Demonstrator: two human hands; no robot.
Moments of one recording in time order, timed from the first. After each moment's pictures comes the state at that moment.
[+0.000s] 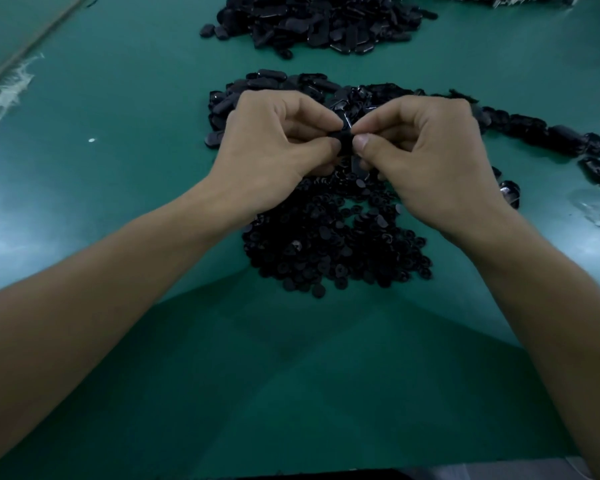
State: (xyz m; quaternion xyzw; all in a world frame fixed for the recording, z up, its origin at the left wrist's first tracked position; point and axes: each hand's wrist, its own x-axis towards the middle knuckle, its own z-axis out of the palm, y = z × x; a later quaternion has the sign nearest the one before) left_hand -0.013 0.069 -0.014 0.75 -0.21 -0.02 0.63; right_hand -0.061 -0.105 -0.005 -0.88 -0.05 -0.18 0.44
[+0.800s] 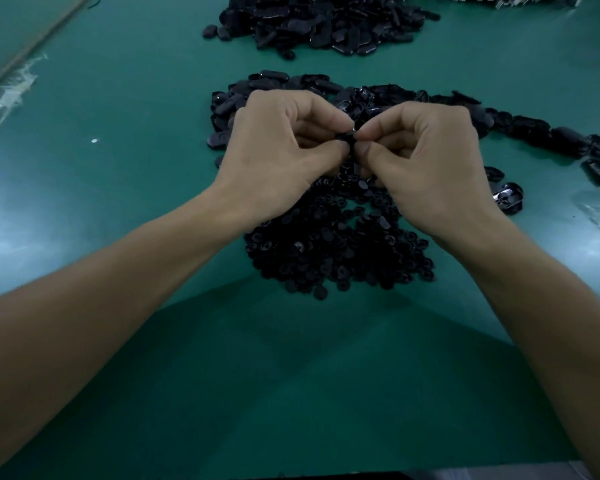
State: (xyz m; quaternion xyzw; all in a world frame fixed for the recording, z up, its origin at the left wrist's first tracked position) left_hand -0.015 0.066 -0.015 0.78 -0.25 0.03 0.58; right_hand -0.063 -0.097 -0.007 -0.87 -0.02 -0.19 0.46
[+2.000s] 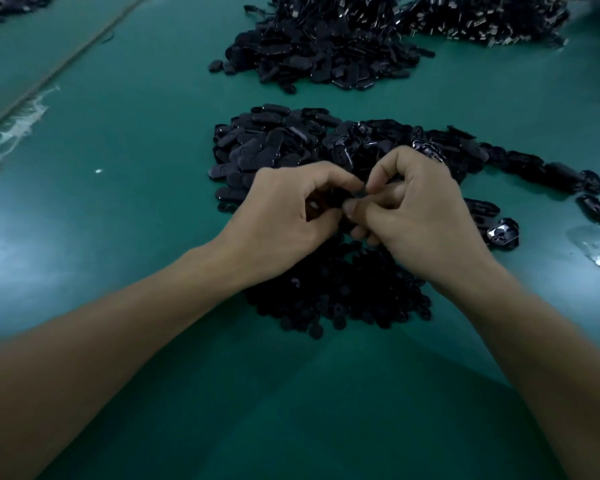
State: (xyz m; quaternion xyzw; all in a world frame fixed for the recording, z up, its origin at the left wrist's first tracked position) left_hand -0.018 0.066 -0.033 0.81 -0.35 0.09 0.46; right_hand -0.068 -0.099 -0.010 -0.86 0.01 -0.09 0.51
